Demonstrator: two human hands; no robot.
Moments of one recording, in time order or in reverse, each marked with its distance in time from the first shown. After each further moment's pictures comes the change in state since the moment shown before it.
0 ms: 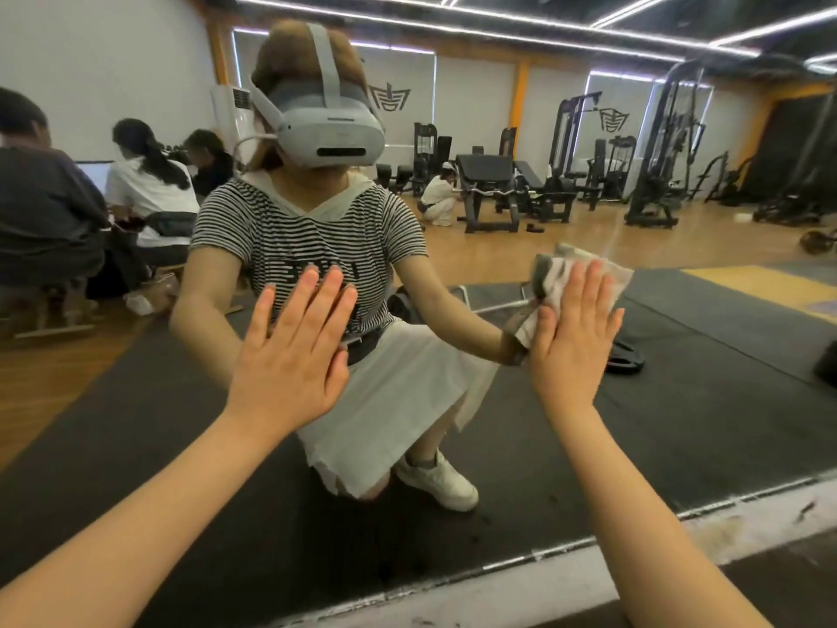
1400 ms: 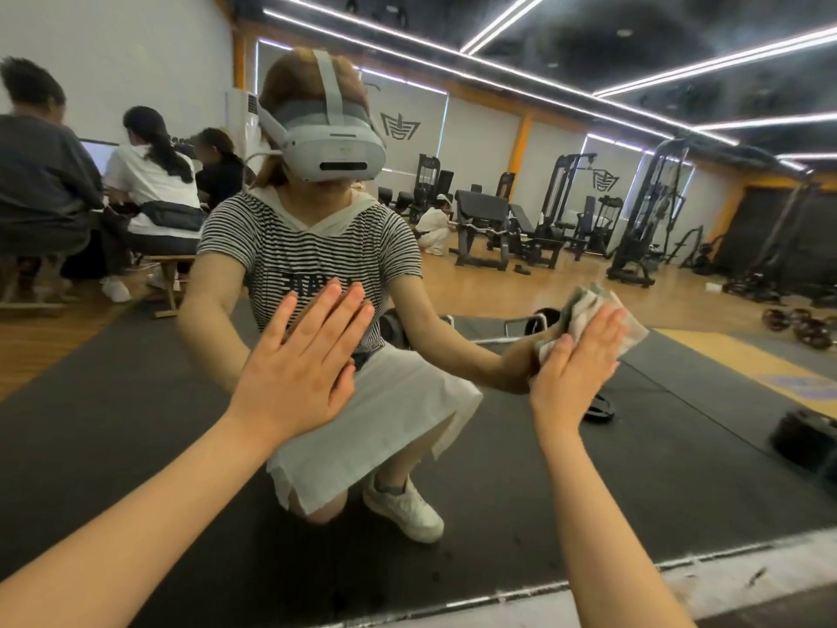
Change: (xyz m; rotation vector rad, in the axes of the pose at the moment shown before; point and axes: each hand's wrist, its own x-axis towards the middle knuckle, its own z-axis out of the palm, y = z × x) left_hand -0.001 0.000 0.002 -0.011 0.012 -0.030; right_hand 0.024 -0.014 -0.007 0.183 0.067 0.232
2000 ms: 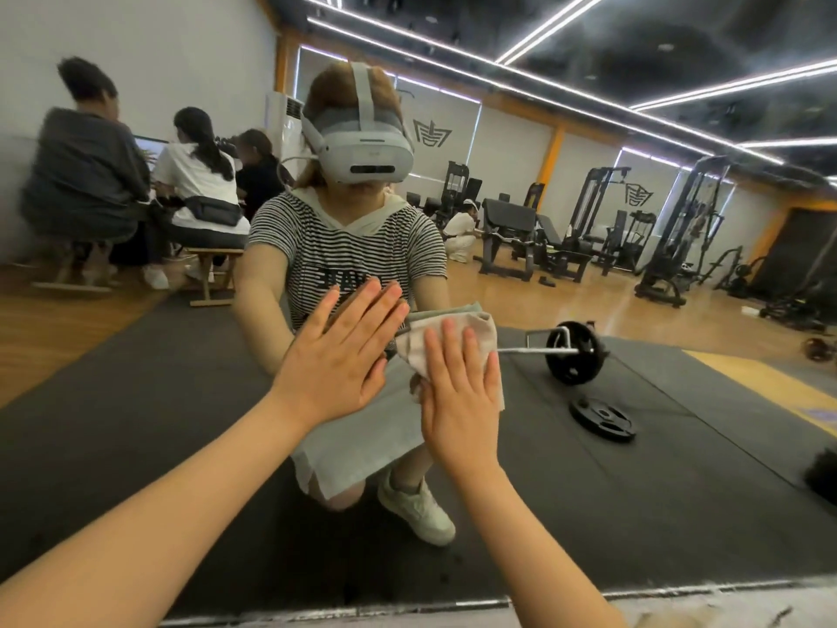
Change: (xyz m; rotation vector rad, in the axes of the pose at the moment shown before) left_hand -0.001 0.001 0.002 0.009 -0.022 0.005; right_hand -0.104 -0.053 0.035 -0.232 -0.258 -0.772
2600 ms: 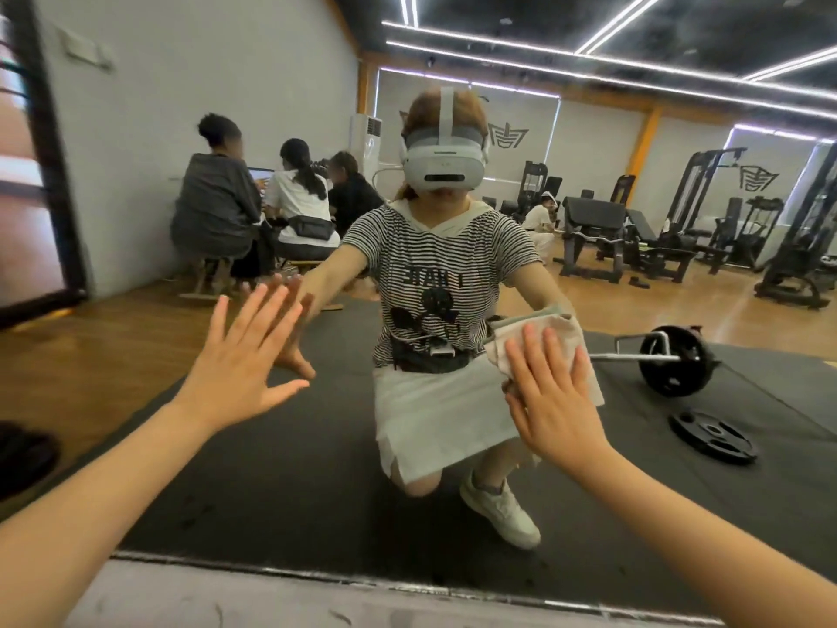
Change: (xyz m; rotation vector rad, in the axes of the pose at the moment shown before) left_hand -0.120 -0.149 -0.073 0.056 -0.269 -0.116; right_hand 0.000 0.021 -0.002 -0.083 -0.008 -0.346
